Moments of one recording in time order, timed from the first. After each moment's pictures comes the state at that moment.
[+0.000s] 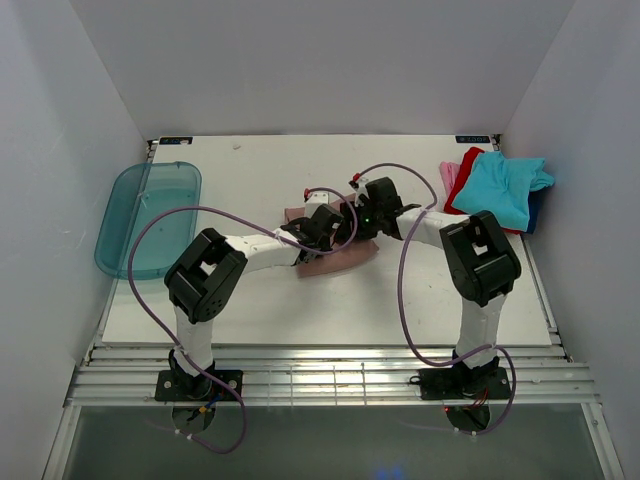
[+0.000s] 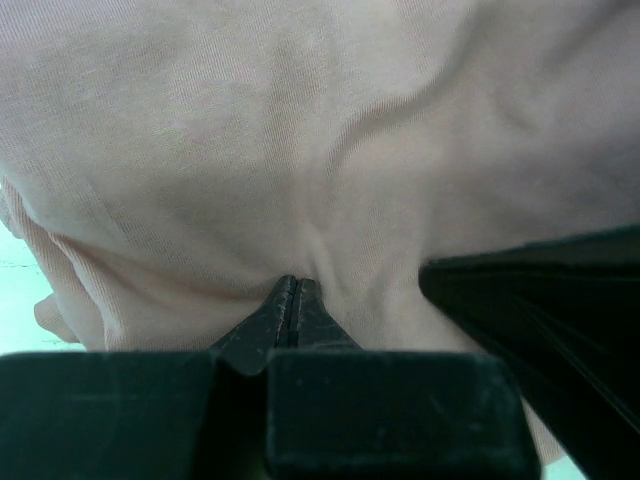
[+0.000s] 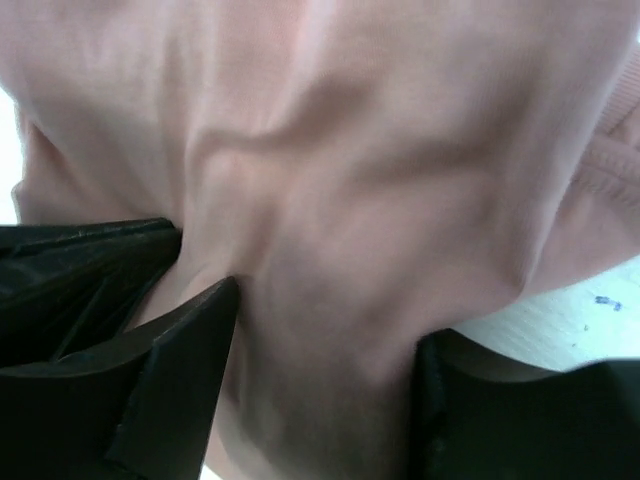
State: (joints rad) left arm -0.78 1.93 1.19 -0.13 -0.46 -0.57; right arm 0.48 1.93 1.15 -0.02 -0.39 0.27
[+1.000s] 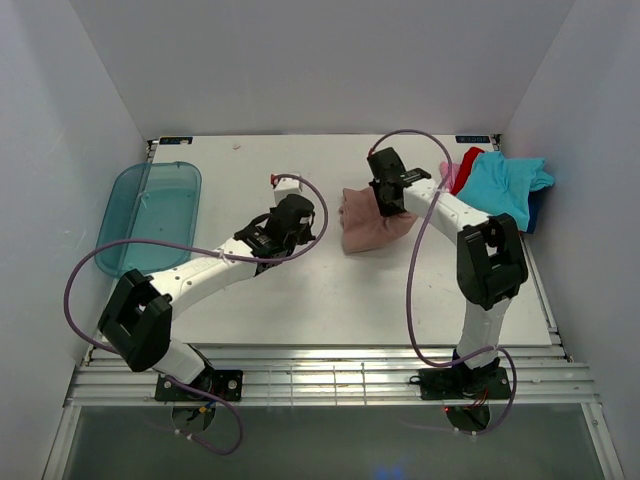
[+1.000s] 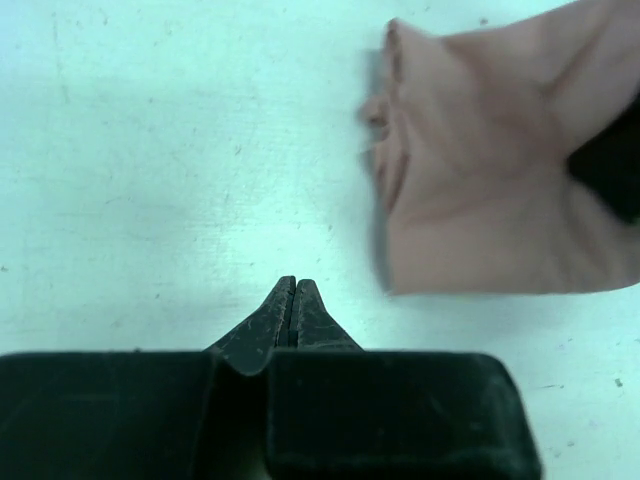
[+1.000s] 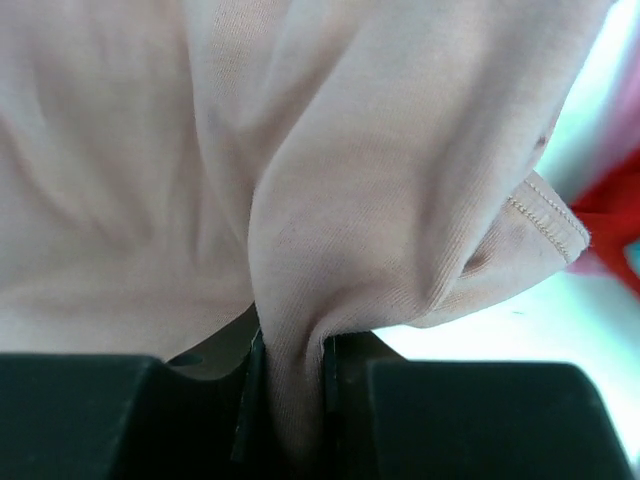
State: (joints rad) left arm -0.76 1.50 1.07 -0.19 -0.47 -0.59; right arm 0.48 1.91 1.48 -0.59 0.30 0.09
